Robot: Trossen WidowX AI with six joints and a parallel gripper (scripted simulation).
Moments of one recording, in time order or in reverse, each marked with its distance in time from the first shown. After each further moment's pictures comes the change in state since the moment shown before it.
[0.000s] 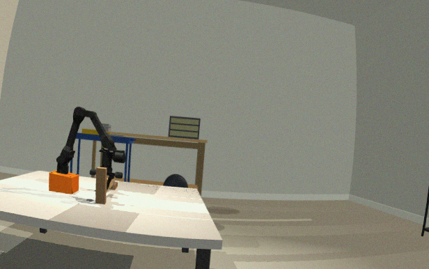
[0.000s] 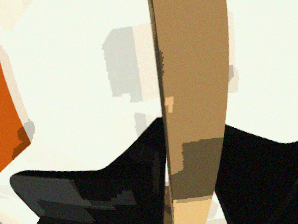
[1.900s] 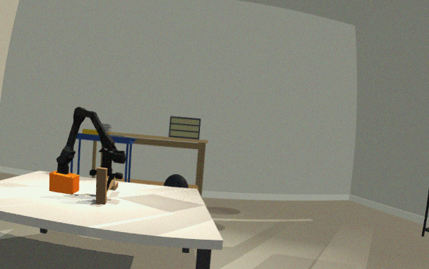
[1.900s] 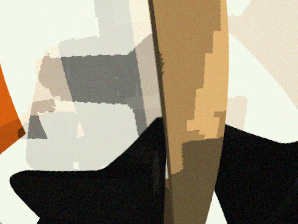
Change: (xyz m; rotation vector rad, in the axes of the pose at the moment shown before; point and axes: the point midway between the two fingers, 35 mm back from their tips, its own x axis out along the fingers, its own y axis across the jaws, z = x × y) arm 0.000 0.000 -0.017 -0.001 0.002 -0.001
